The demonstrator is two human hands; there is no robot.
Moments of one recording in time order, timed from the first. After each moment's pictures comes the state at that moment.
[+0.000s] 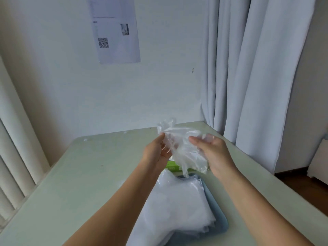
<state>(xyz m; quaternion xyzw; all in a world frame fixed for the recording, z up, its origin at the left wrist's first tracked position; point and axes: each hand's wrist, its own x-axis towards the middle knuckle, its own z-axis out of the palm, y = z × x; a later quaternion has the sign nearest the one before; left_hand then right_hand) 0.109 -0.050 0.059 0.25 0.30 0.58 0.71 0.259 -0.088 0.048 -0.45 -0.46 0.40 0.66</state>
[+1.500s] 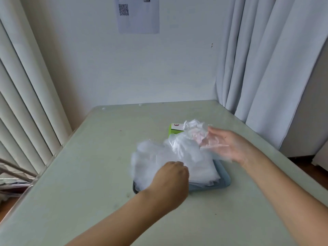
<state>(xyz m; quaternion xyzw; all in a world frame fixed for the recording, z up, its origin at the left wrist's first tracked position) 0.070 -0.201 -0.009 0.87 0.50 0.02 0.03 0.263 -0.131 0.031 -0.42 -0.39 0.67 0.47</state>
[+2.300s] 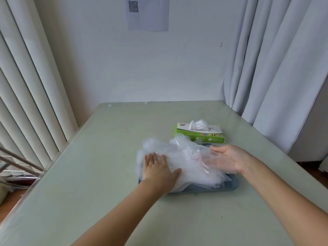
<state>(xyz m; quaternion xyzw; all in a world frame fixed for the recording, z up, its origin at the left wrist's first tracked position) 0.043 -0.159 -0.041 0.72 0.68 -0.04 0.09 0.265 -0.116 -0.010 -0.53 -0.29 0.70 0.38</state>
